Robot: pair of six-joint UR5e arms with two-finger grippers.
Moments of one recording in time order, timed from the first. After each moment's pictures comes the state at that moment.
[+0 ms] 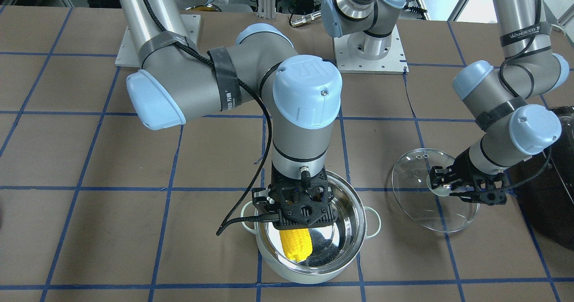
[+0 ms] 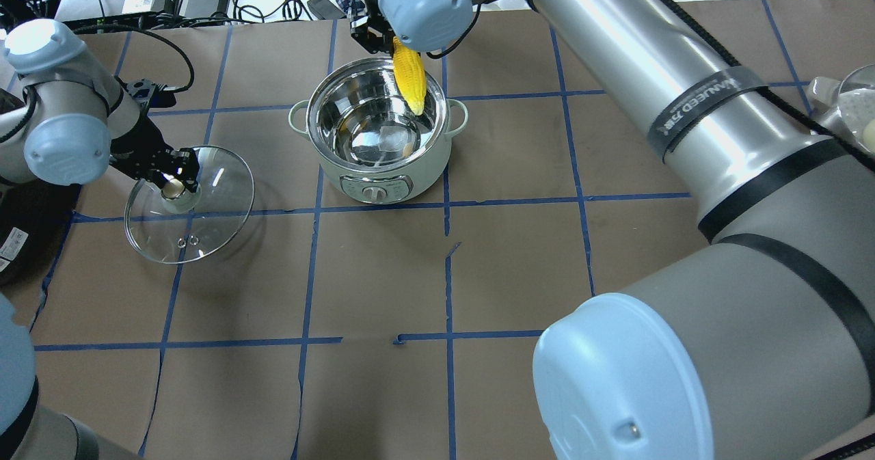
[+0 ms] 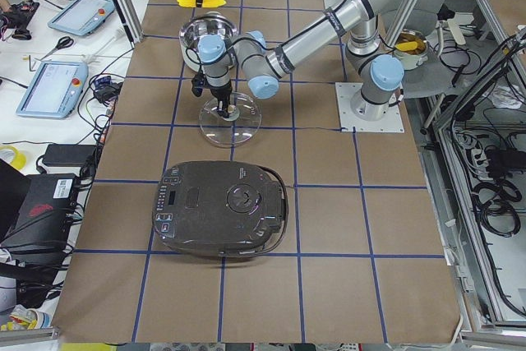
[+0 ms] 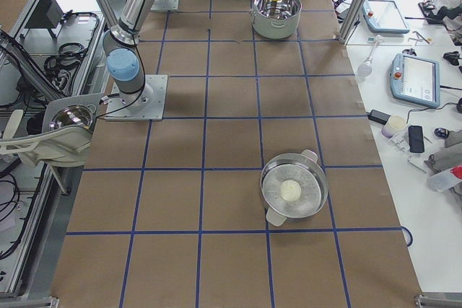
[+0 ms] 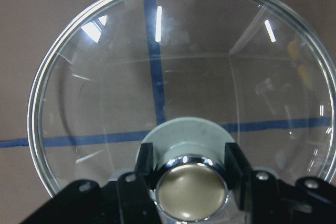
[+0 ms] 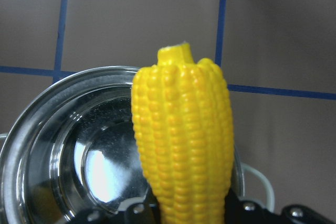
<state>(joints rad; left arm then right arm) -1.20 -1.93 -1.82 -1.00 1.60 0.43 2.00 -0.87 0.93 -1.82 -1.66 0.32</state>
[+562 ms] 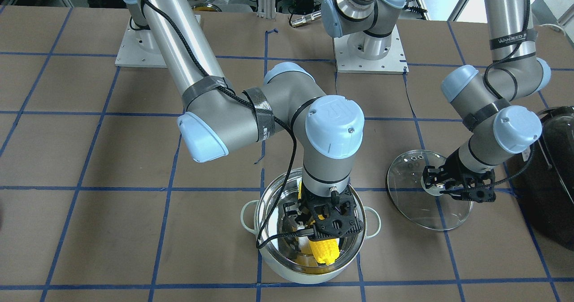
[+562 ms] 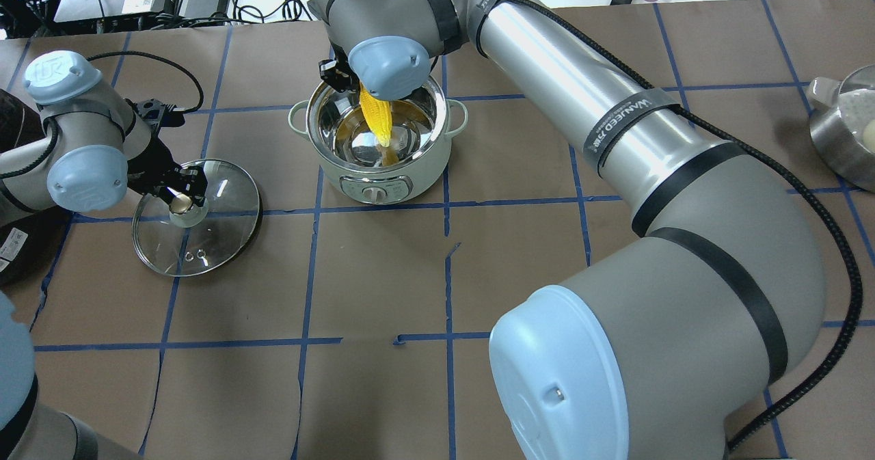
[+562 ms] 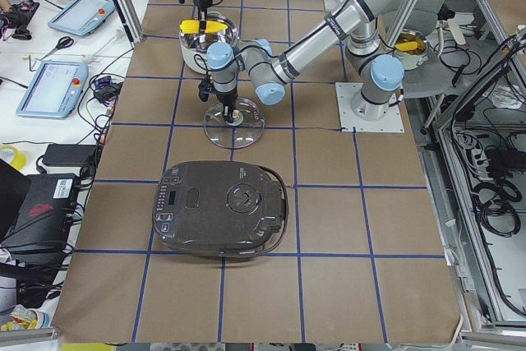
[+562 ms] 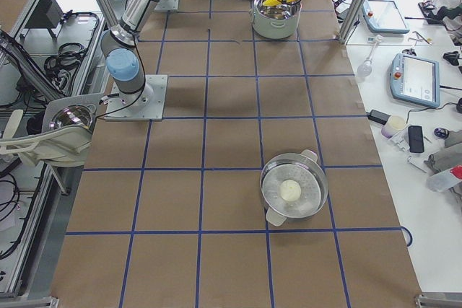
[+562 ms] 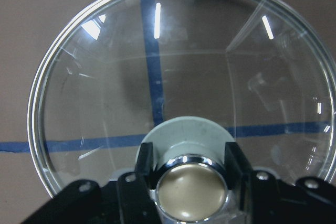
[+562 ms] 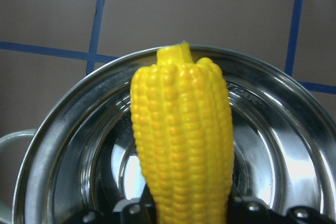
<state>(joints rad) -1.20 -1.94 -1.87 -0.92 1.61 0.43 2.04 -0.78 0.96 -1.95 -1.62 0.32</state>
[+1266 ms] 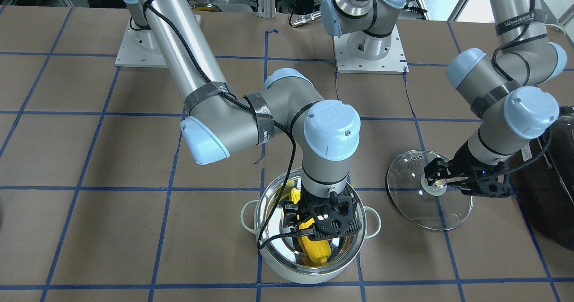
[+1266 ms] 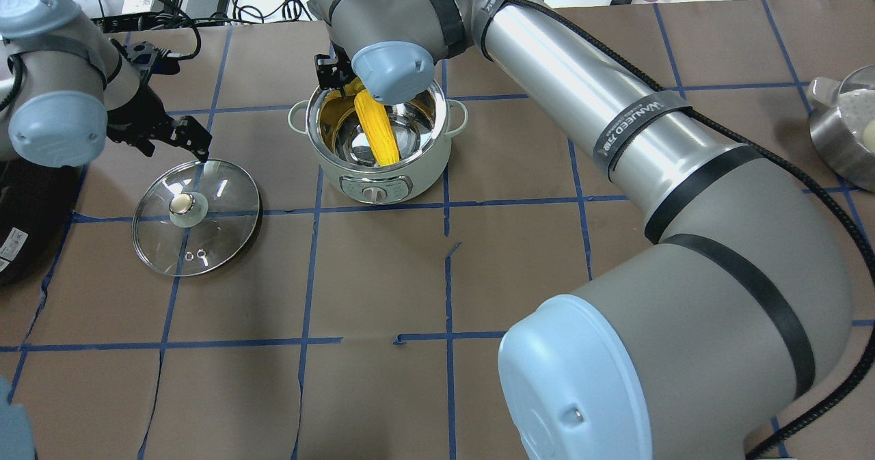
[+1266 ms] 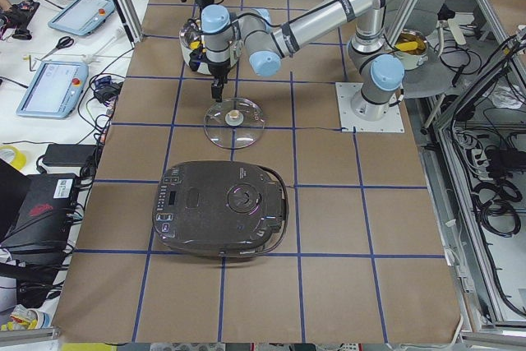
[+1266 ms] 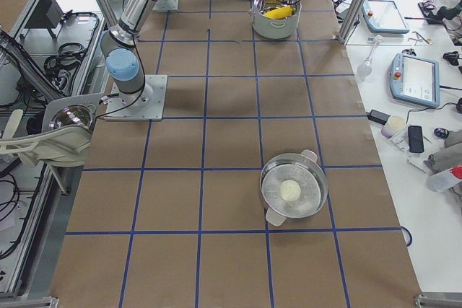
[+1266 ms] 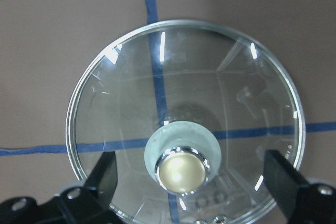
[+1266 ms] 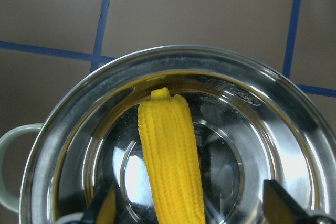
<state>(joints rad) -1.31 -1.82 -1.70 -1.14 1.59 0.43 2.03 -0.84 0.99 -1.94 -1.62 0.30</state>
